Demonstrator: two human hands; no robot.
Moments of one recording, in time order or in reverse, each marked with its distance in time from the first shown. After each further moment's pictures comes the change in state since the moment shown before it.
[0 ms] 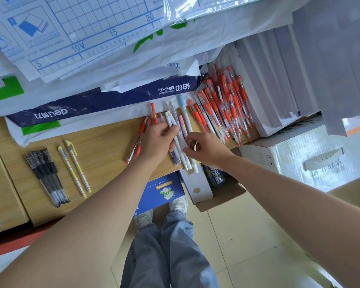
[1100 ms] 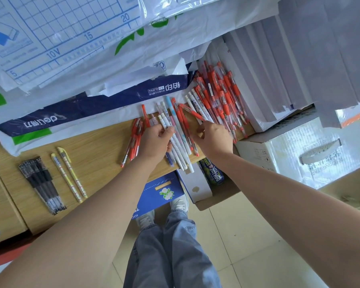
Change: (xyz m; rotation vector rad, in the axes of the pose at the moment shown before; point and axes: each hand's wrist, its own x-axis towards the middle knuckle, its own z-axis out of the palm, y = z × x) left_hand 0.005 0.006 0.013 0.056 -0.007 -0.090; right_hand 0.008 0.015 -0.003 -0.319 0.304 0.425
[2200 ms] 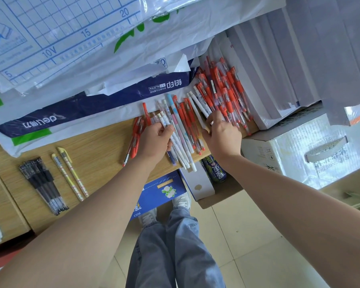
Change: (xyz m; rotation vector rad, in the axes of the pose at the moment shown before) left_hand 0.006 -0.006 -0.006 0.059 -0.006 -0.027; right_hand 0.000 0.011 0.004 -0.108 0.146 -0.048
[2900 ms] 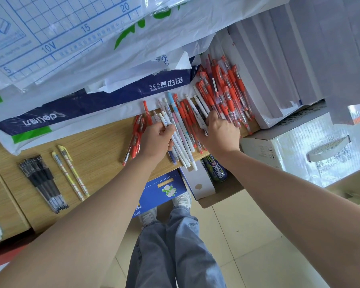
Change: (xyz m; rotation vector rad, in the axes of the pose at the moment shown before) left_hand 0.000 -0.003 0.002 0.008 0.011 -0.001; right_hand 0.006 -0.006 -0.002 -0.049 -0.065 -0.048
